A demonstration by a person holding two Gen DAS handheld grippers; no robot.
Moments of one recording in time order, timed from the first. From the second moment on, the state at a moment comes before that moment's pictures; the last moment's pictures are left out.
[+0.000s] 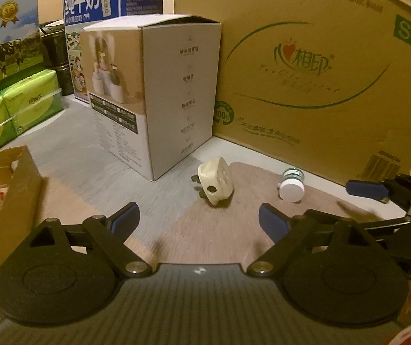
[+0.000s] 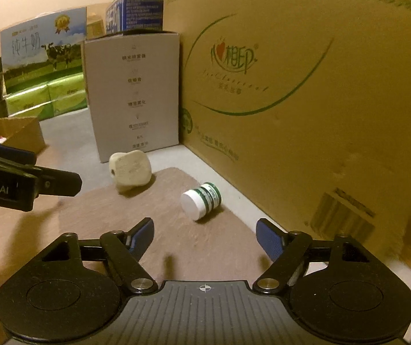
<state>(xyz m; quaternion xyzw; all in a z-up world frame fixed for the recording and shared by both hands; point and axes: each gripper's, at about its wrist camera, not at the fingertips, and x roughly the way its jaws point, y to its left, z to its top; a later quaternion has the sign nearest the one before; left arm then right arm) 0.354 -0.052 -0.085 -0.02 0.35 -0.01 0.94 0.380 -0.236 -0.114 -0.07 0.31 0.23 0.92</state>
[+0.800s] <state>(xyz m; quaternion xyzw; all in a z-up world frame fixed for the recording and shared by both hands) 0.414 -0.049 -0.121 -0.07 0.35 -0.03 0.93 0.422 -0.227 -0.137 -0.08 0.30 0.25 0.92</state>
